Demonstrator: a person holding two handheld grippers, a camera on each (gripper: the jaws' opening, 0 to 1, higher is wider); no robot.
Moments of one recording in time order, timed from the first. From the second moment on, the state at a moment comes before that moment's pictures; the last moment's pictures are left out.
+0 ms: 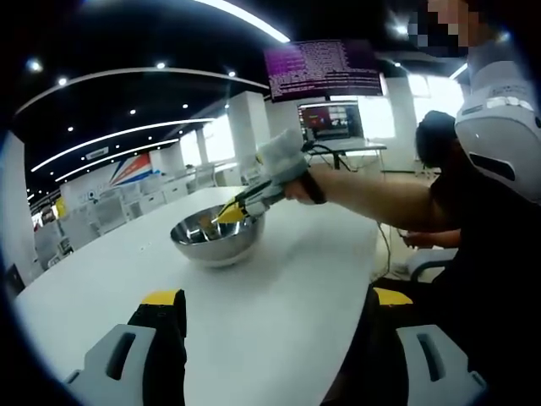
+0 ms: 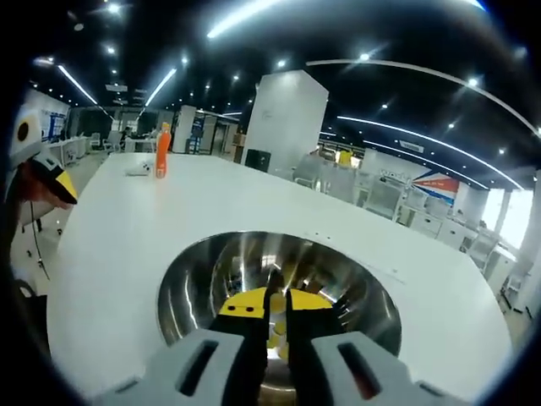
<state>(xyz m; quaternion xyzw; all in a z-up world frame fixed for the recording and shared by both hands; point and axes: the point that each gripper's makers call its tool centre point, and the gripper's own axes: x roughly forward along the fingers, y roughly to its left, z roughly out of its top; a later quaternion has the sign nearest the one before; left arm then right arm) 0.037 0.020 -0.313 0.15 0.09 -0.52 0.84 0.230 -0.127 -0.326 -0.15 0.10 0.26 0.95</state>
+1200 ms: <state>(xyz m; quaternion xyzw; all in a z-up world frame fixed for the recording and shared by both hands) 0.037 0.020 -0.312 0.15 0.09 -0.52 0.84 0.228 -0.120 -0.329 -0.13 0.10 0.27 0.95</state>
